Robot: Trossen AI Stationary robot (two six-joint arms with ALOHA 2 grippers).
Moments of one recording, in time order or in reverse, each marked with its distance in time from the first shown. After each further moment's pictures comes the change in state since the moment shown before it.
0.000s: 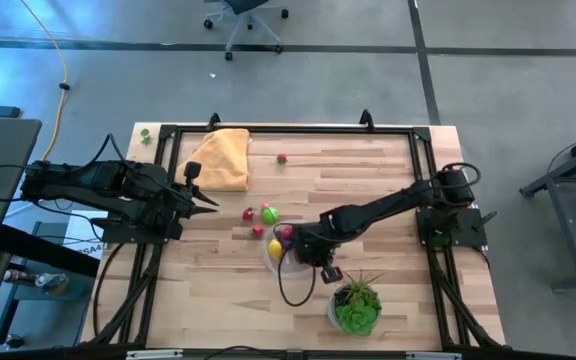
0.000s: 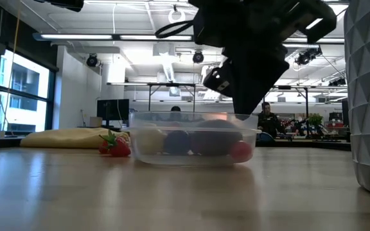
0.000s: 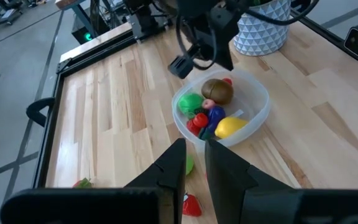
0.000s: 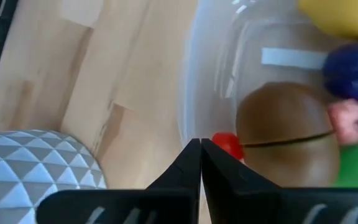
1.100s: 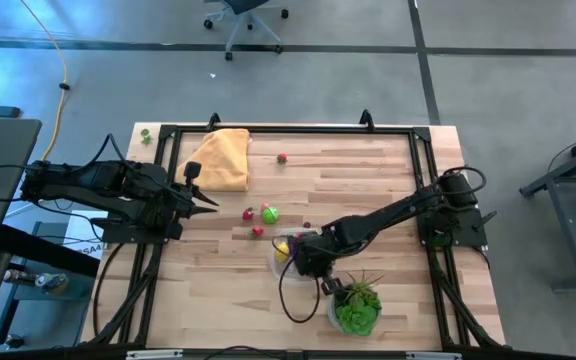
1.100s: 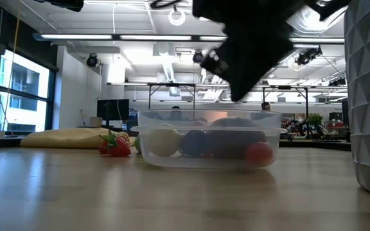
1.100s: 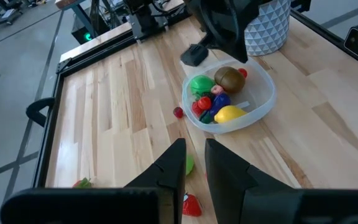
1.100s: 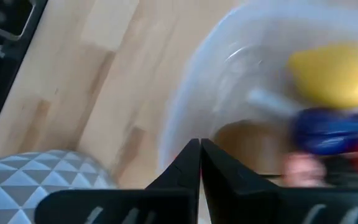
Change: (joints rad) left arm 0.000 0.000 0.000 0.000 0.000 0.000; right arm 0.074 -0.007 0.033 0.030 0.076 0.040
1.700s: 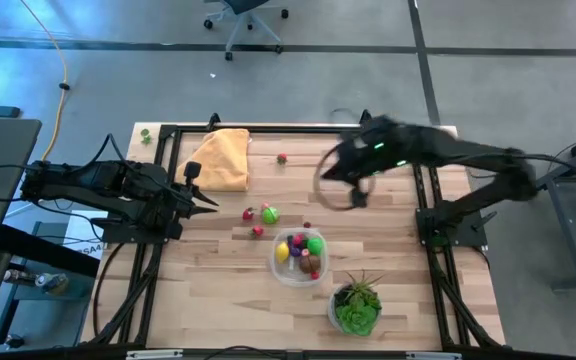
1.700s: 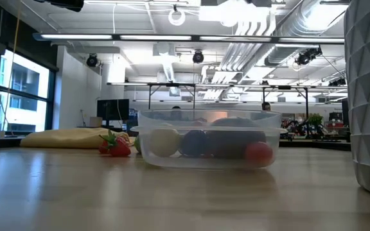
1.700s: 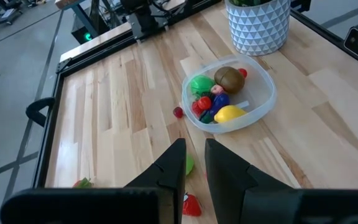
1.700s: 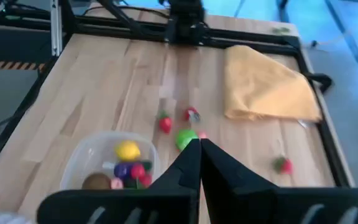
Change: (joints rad) left arm 0.000 0.000 0.000 0.000 0.000 0.000; right arm -0.409 -0.557 0.134 -0.175 0.032 -0.147
